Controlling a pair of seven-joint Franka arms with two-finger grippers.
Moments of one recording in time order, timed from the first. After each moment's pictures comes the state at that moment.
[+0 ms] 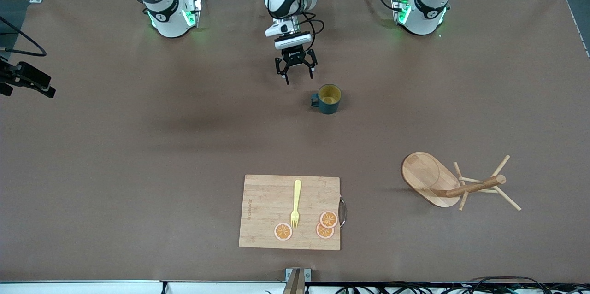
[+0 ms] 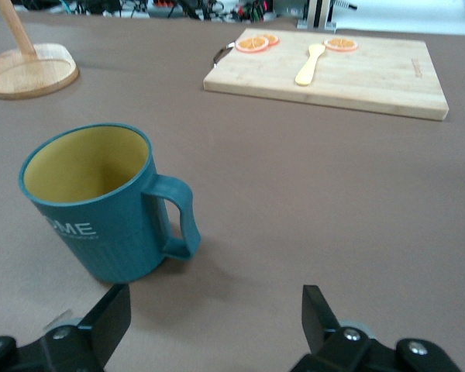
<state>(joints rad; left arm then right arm) -0.75 0.71 -0.65 -1.96 1.49 1.76 -2.51 -0.08 0.02 0.02 -1.51 -0.02 1.58 -0.02</state>
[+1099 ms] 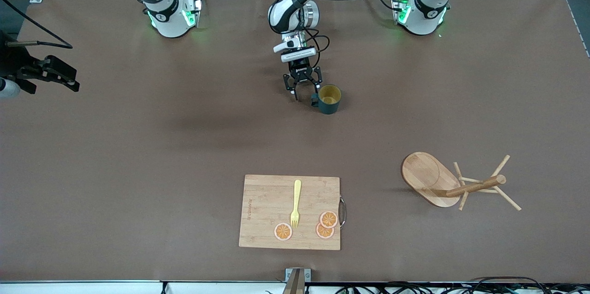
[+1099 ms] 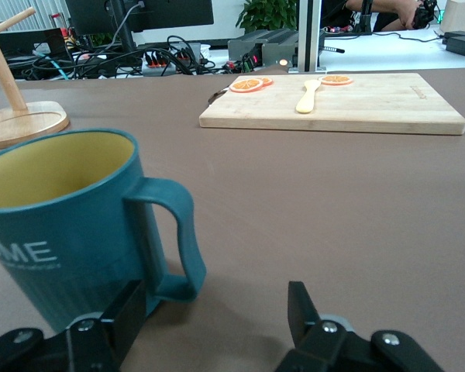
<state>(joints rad) -0.93 0.79 -0.41 -1.93 1.60 1.75 -2.57 -0.01 0.02 0.03 -1.51 -0.02 1.54 -0.03</state>
